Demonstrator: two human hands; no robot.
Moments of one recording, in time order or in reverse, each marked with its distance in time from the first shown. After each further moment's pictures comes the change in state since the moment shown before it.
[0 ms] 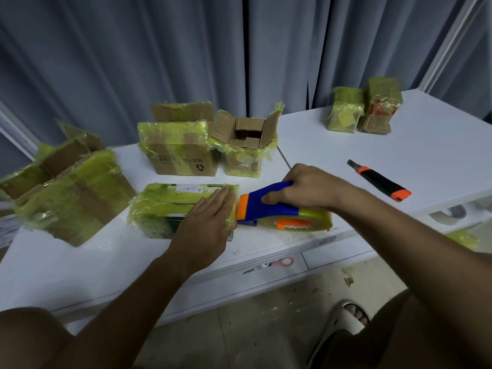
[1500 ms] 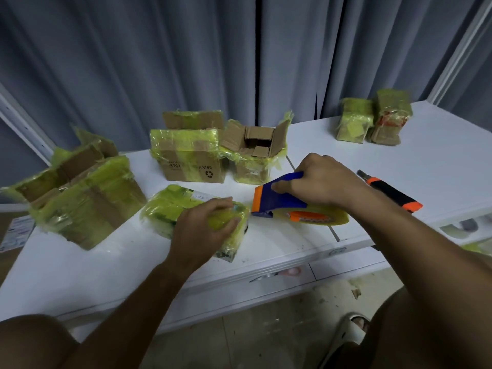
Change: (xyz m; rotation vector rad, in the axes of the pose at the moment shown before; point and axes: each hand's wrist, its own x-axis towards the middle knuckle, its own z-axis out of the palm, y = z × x) left_hand -0.002 0.003 -0.029 -0.497 0.341 -0.277; right_hand 0.003 -0.017 -0.015 -0.114 0.253 0.019
